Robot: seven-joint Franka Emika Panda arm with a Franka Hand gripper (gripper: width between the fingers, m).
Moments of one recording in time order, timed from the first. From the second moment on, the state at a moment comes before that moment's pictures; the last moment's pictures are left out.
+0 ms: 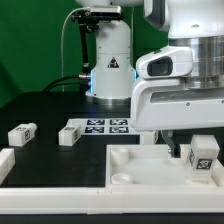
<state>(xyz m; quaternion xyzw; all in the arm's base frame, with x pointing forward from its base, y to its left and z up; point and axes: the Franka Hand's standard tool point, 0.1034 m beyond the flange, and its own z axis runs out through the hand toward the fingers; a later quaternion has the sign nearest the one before) 0.645 0.112 0.075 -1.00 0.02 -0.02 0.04</state>
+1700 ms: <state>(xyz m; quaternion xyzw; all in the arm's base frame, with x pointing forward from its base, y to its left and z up) 0.634 0.109 0.076 -0.82 0.57 -0.02 0.06</state>
